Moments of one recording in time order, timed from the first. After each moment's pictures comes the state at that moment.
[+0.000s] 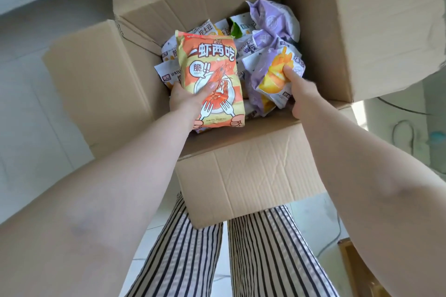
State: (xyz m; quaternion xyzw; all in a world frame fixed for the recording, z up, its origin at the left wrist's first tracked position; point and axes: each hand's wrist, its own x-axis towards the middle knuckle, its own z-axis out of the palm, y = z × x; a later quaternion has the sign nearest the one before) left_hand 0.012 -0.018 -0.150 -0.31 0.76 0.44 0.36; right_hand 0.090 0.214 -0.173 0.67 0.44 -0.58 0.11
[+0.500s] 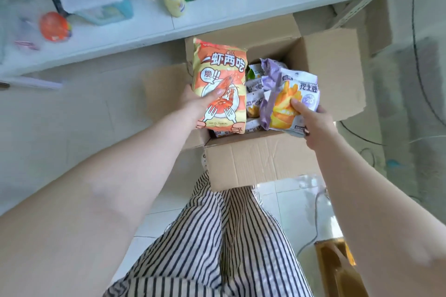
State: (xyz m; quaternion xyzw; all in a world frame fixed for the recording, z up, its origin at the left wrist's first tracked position) left_hand -0.008 -0.056 0.106 -0.26 0.77 0.47 0.35; right_hand 0.114 0.184 0.092 0.57 0.50 -0.65 0.08
